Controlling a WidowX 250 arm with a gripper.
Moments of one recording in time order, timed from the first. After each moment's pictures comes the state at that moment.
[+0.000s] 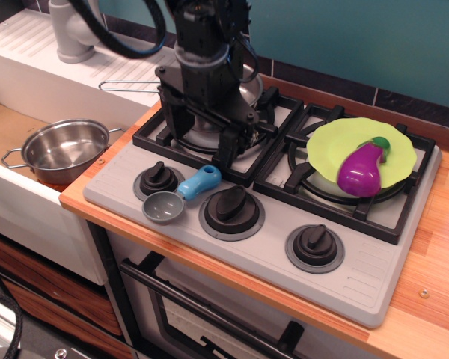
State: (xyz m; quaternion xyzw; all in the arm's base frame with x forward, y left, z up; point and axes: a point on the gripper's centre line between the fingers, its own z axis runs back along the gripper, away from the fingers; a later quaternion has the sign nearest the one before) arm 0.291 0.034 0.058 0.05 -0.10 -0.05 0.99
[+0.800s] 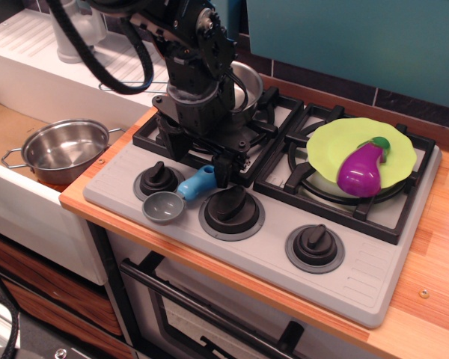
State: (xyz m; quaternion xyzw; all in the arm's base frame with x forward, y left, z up) arm 0.290 0.039 0.029 0.05 -0.12 -0.05 0.99
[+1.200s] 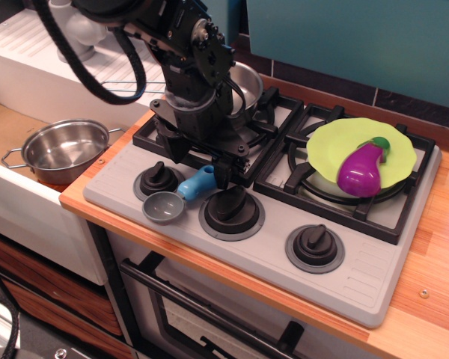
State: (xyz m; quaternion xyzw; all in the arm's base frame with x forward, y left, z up) arm 0.286 0.036 0.027 0.05 -0.14 -0.04 0.99
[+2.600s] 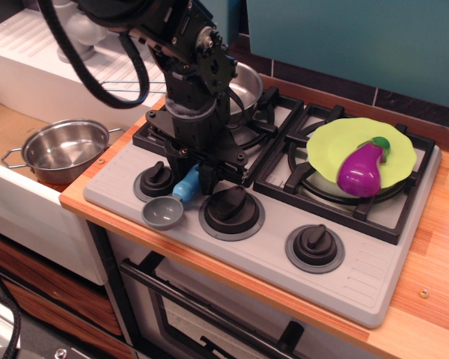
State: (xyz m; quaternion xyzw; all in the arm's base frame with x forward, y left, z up) arm 0.277 0.034 0.023 0.05 -0.10 -0.02 0.99
